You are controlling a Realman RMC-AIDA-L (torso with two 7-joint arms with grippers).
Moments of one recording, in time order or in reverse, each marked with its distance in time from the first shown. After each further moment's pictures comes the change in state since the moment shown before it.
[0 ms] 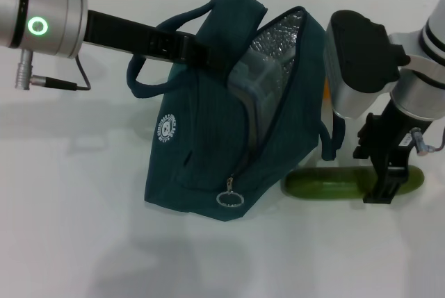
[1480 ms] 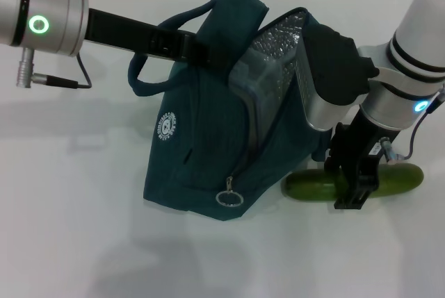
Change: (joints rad) left arm -0.008 0.001 -0.006 -0.012 0.000 -0.003 0.017; right arm 0.060 0.000 -0.103 0.131 0.141 0.127 -0.031
